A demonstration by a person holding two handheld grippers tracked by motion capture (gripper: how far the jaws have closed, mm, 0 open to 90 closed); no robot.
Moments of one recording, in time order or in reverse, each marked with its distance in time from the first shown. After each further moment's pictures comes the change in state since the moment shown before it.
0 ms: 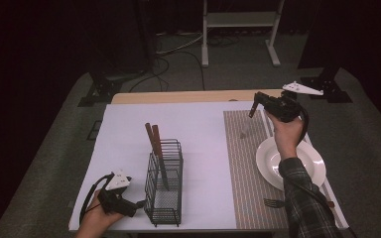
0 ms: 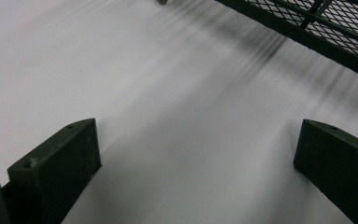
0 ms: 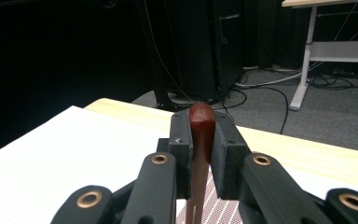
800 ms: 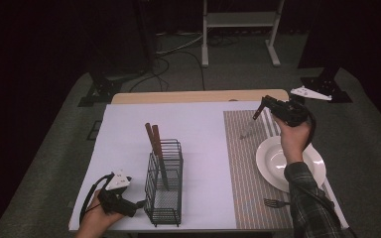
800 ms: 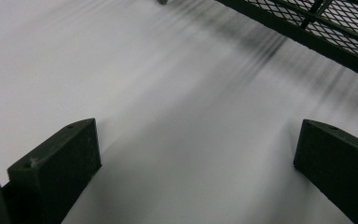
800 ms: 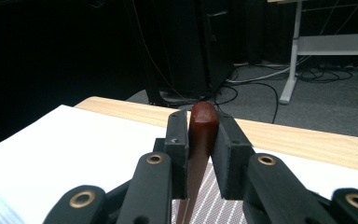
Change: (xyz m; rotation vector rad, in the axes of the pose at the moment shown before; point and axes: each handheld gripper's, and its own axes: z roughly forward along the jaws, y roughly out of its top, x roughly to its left) left arm 0.000 0.000 0.000 0.000 0.001 0.001; right arm -0.014 -0.011 -0.018 0.000 -0.043 0.026
